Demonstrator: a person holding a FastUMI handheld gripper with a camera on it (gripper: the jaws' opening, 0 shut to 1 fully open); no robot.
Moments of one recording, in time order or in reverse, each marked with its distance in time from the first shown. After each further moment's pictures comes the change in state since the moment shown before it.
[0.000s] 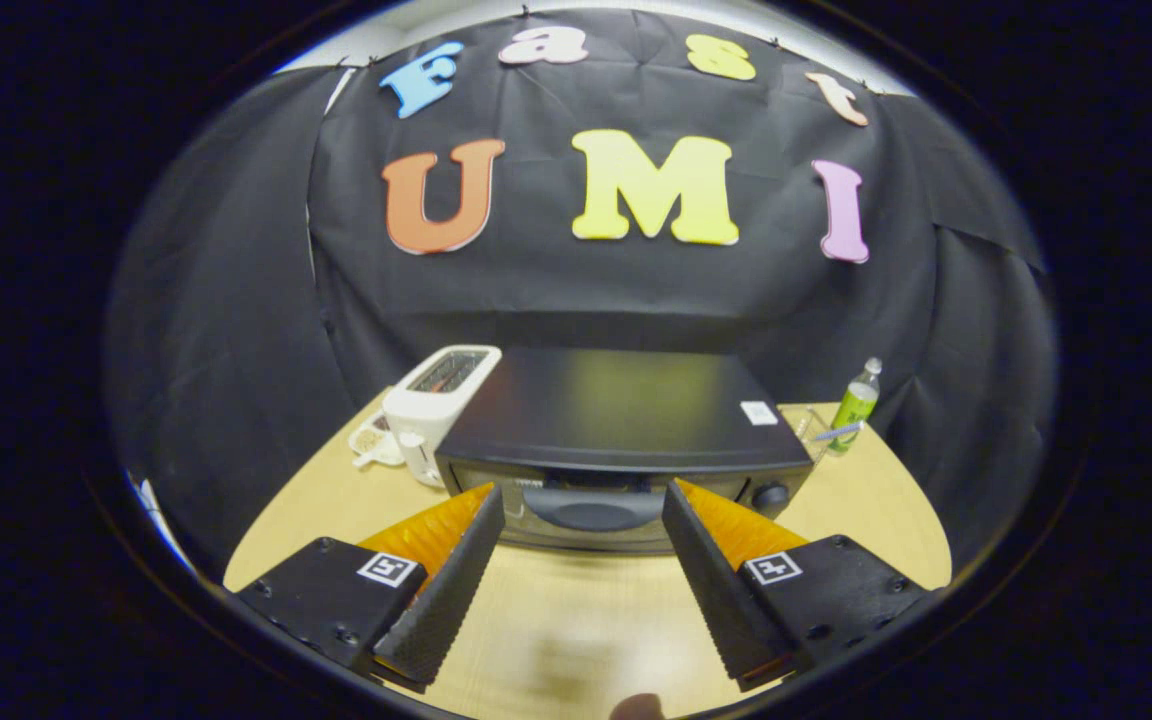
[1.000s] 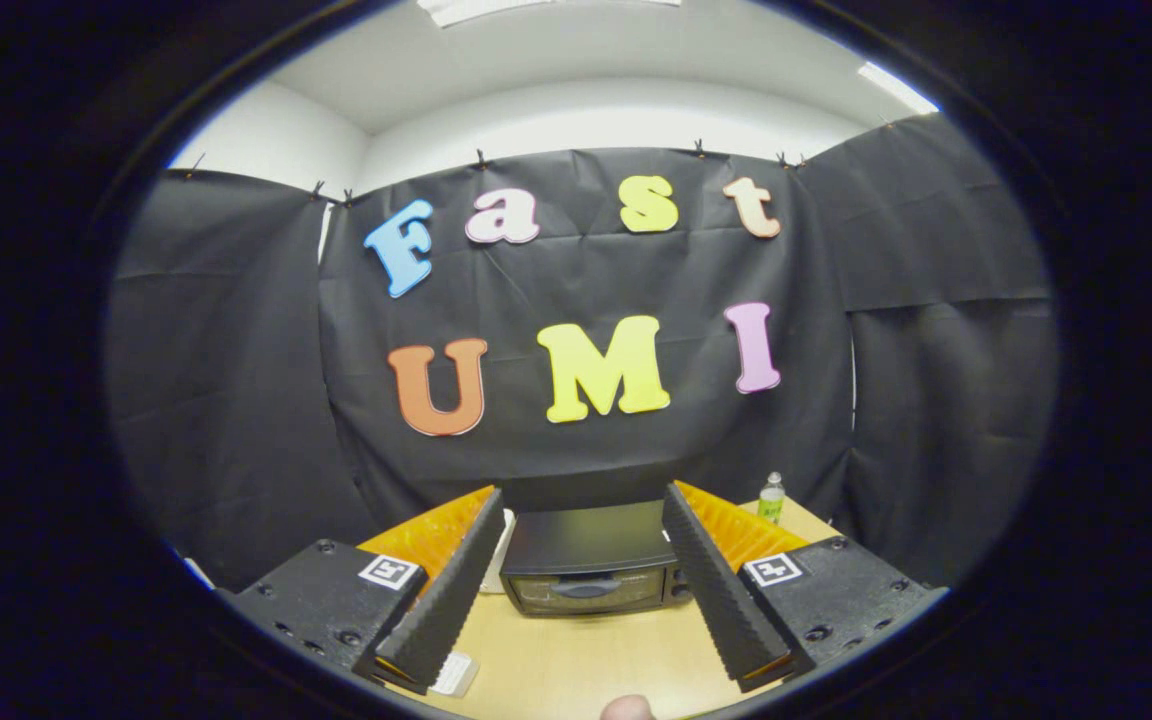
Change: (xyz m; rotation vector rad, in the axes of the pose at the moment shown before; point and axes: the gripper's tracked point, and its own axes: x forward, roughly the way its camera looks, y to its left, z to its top) arm -0.232 -0.008 0.121 0.118 -0.345 -0.068
